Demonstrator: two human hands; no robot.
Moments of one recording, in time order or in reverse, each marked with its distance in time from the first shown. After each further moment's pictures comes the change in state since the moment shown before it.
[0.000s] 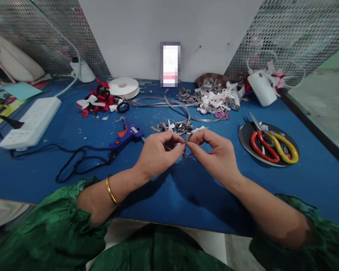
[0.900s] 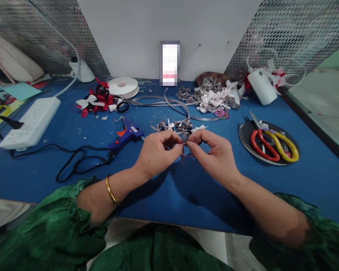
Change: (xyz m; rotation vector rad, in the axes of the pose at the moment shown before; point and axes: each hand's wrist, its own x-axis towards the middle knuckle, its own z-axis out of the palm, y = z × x) left_hand 0.000 0.000 0.000 0.043 0.013 0.008; right_hand -0.001 0.001 0.000 -0.039 -0.028 -0.015
